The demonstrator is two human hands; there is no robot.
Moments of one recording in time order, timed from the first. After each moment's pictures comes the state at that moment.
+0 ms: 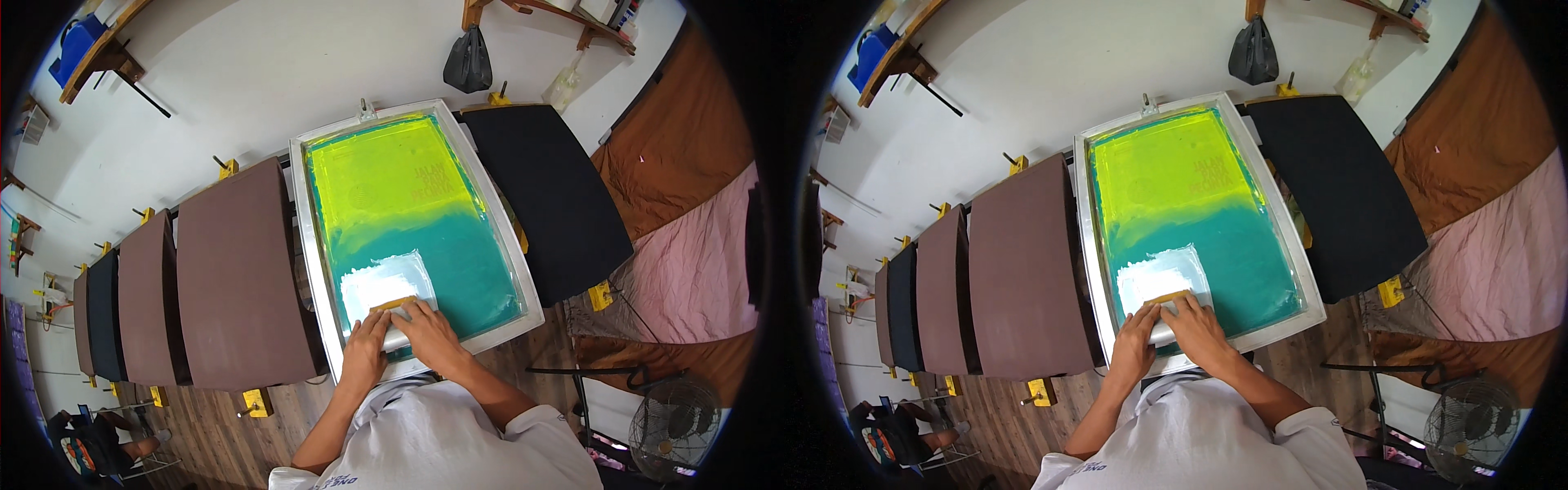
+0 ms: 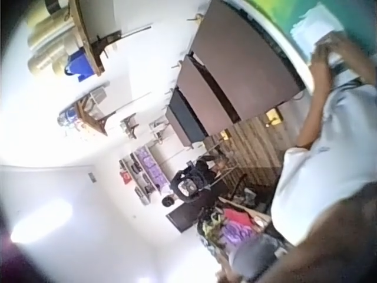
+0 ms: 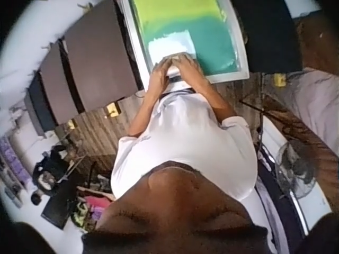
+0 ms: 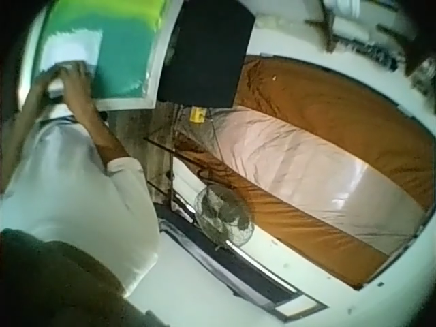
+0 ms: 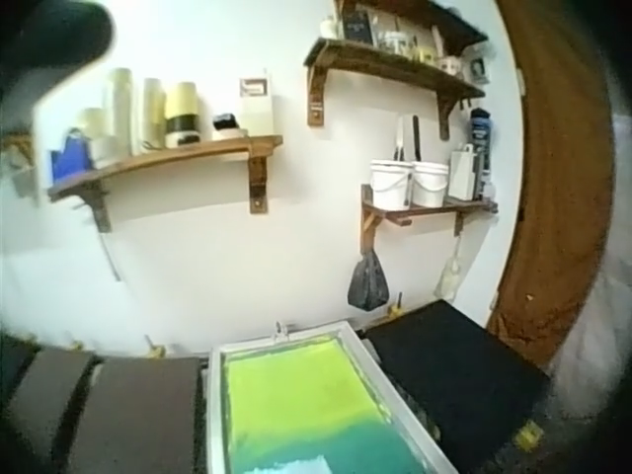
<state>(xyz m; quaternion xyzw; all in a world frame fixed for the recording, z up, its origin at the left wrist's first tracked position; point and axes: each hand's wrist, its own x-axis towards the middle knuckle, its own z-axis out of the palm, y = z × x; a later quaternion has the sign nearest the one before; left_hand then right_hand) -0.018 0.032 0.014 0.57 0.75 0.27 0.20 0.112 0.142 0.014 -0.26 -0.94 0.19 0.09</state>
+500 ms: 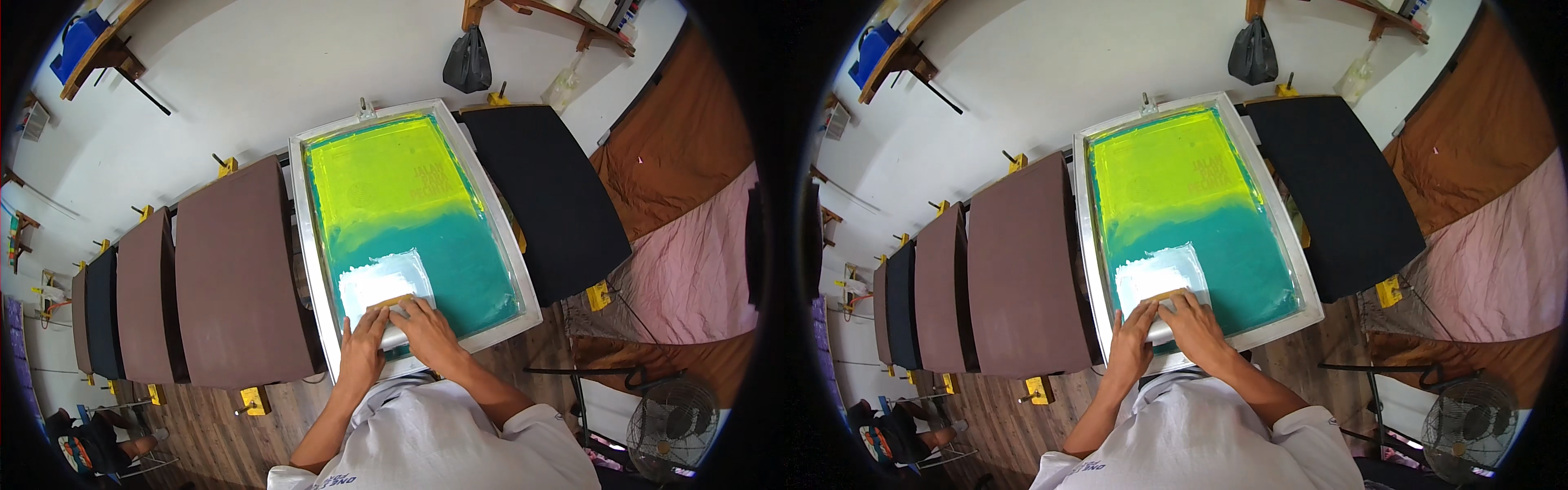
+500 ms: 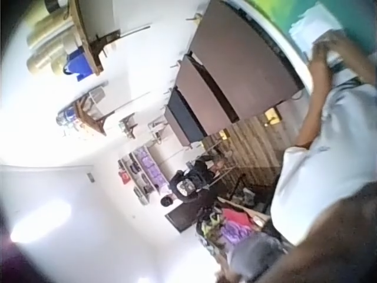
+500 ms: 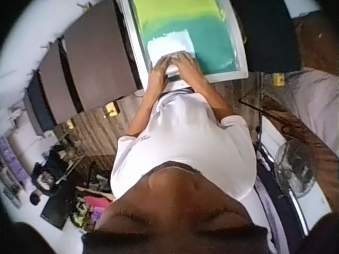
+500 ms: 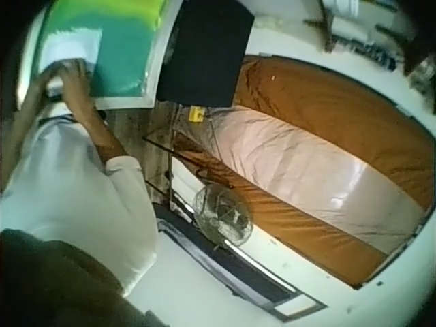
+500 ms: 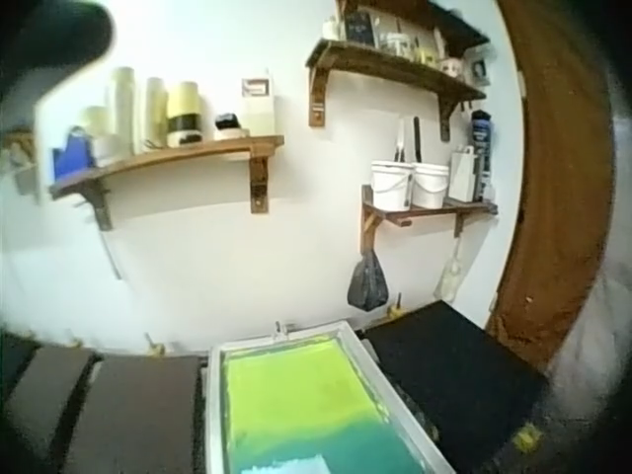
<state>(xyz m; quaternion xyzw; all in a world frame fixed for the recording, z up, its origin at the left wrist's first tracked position) -0.014 0.028 0.025 0.57 0.75 0.26 0.21 0.113 0.141 0.016 -0.26 -0.93 0.24 0.09</state>
